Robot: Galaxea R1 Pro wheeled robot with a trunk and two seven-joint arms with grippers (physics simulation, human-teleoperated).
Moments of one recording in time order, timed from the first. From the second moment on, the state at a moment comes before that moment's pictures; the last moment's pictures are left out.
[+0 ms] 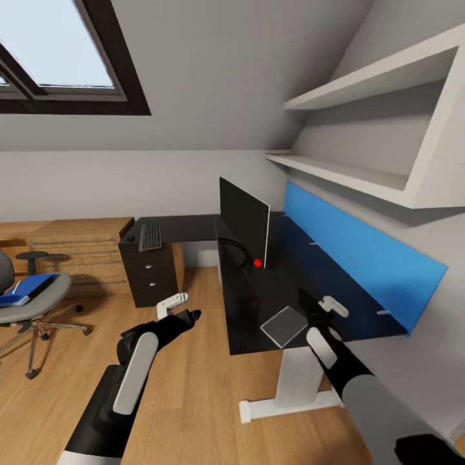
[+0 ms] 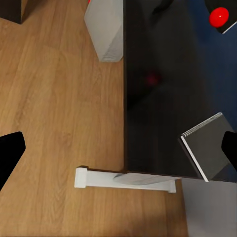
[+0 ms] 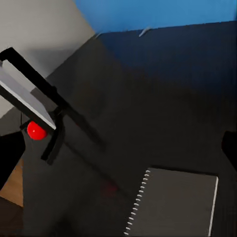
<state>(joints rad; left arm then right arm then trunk) -0.44 -0.12 -0.09 -1.49 0.65 0.79 0.47 -0.76 -0.01 0.13 -0.59 -0.75 -0.28 -0.19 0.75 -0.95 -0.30</state>
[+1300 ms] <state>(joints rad) -0.44 -0.11 -0.09 -1.49 0.65 0.79 0.47 -0.87 -0.02 0.03 -0.50 -0.40 0.18 -0.25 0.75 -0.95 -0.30</state>
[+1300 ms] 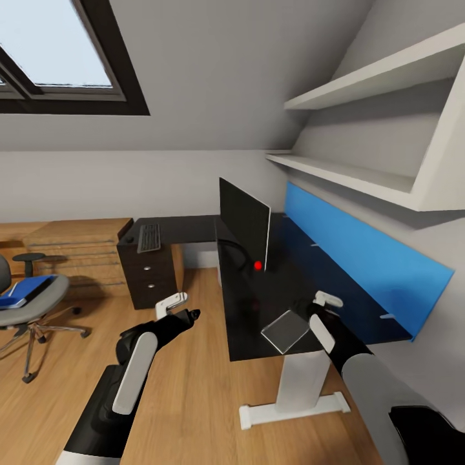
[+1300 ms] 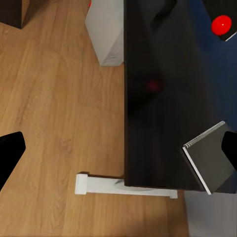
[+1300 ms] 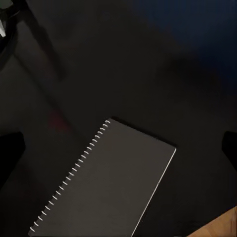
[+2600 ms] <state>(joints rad) -0.44 -0.12 -0.08 -1.51 0.66 0.79 0.47 -0.87 -0.01 0.05 -0.44 -0.27 0.21 -0.25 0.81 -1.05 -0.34</state>
